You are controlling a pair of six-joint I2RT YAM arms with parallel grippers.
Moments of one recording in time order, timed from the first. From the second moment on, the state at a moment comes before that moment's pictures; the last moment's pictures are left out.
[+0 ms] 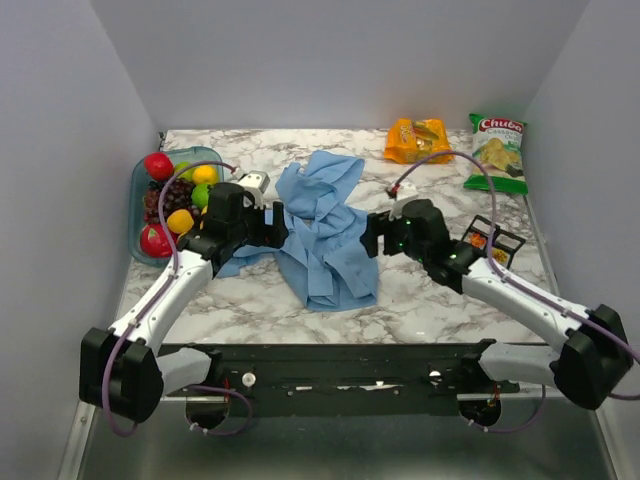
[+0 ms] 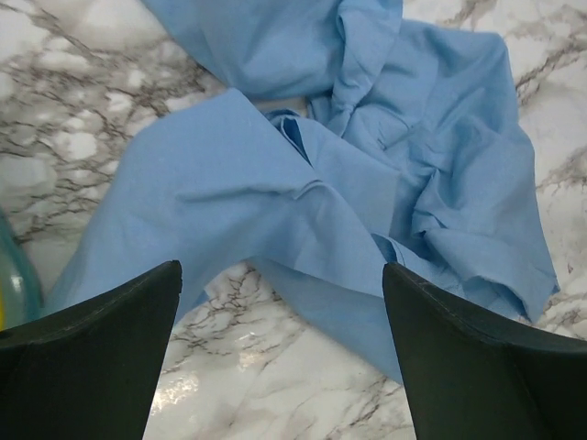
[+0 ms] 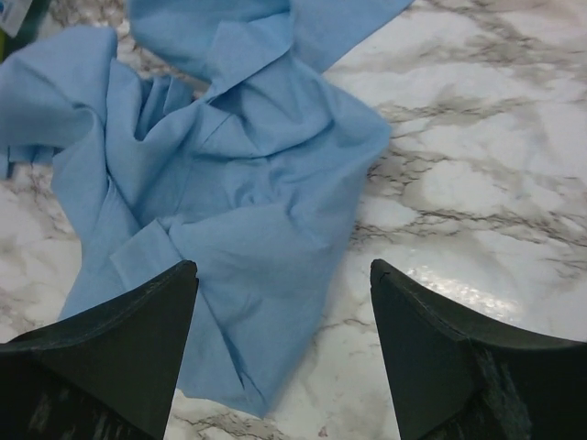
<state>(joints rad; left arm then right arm) -0.32 1.11 0.86 -0.31 0.15 -0.16 0.62 1.14 0.79 -0.11 0.10 0.23</state>
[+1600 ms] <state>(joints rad) -0.38 1.31 0.89 -0.32 0.30 -0.27 0.90 1.61 1.13 -0.27 0.60 0.16</state>
